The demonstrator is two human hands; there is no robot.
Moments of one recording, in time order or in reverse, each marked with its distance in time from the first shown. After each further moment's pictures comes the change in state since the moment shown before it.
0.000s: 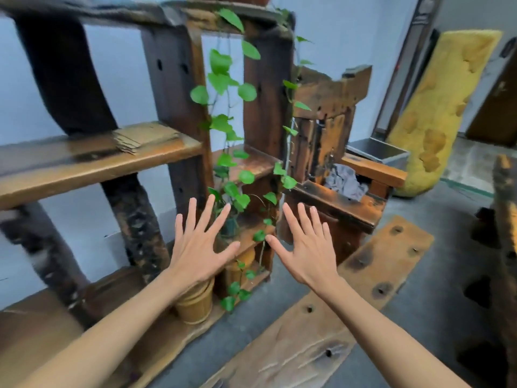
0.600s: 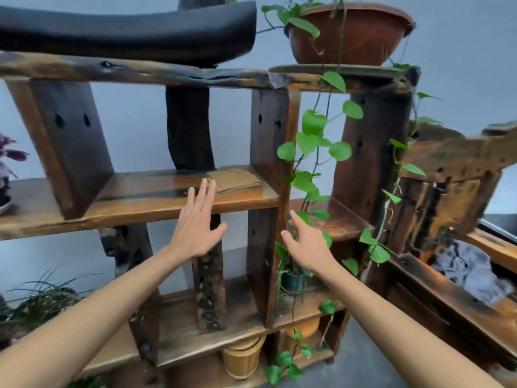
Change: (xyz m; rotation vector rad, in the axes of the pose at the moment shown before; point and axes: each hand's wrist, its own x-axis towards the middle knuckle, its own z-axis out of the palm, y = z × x) left_hand 0.096 -0.110 -0.093 -0.035 0.188 -0.423; right_hand 0.219 -0.097 0.044 0.481 -0.274 -0.306
